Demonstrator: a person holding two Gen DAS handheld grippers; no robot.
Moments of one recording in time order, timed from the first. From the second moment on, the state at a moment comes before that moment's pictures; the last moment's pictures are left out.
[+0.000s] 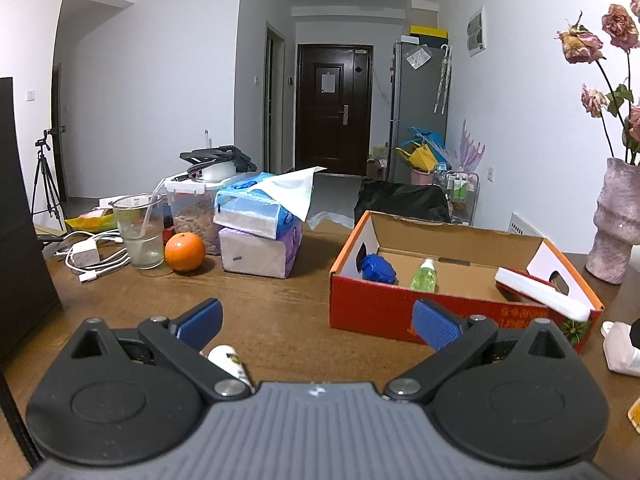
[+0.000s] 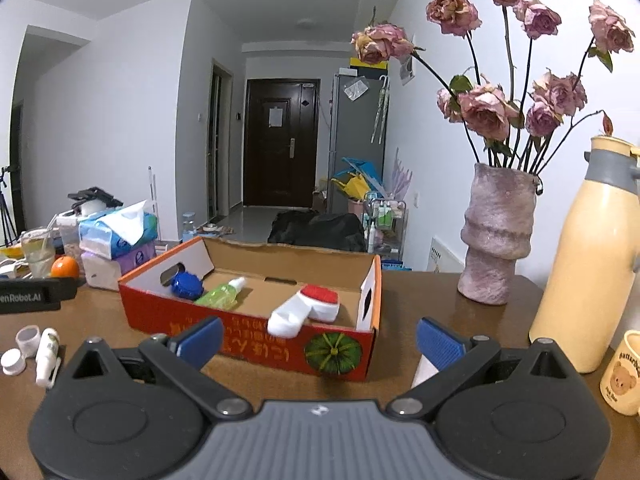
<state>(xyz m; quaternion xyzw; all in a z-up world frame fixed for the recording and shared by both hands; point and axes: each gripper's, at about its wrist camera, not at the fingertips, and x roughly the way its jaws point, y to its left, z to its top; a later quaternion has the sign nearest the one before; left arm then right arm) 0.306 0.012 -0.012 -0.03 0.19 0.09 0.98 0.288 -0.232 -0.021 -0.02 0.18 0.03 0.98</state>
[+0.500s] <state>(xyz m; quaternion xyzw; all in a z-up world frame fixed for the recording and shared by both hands) 0.264 0.015 -0.020 -0.02 0.19 0.10 0.98 0.252 -0.245 -0.040 -0.03 0.20 0.01 0.98</state>
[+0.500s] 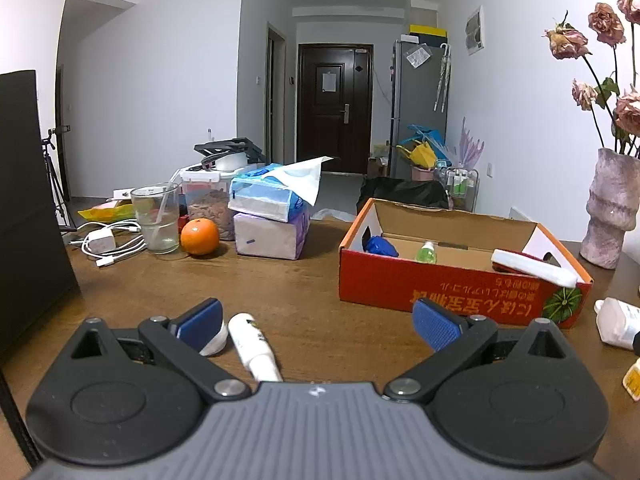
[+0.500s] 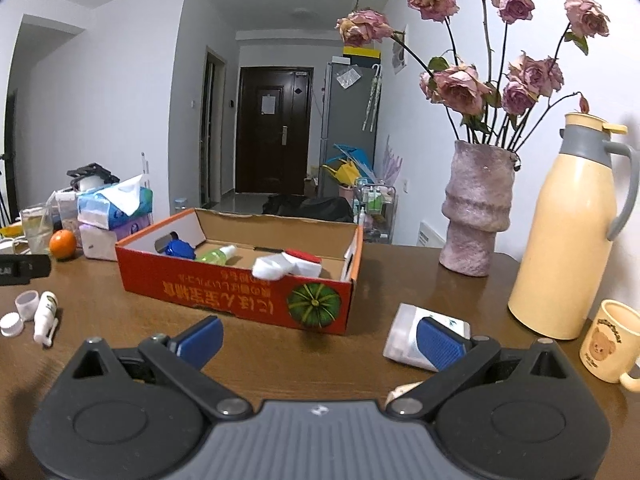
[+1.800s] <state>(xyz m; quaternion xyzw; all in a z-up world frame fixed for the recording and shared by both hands) 0.255 0.042 -0.047 -0.04 0.25 0.11 0.96 0.298 -0.320 -0.111 -0.03 0.32 0.03 0.95</state>
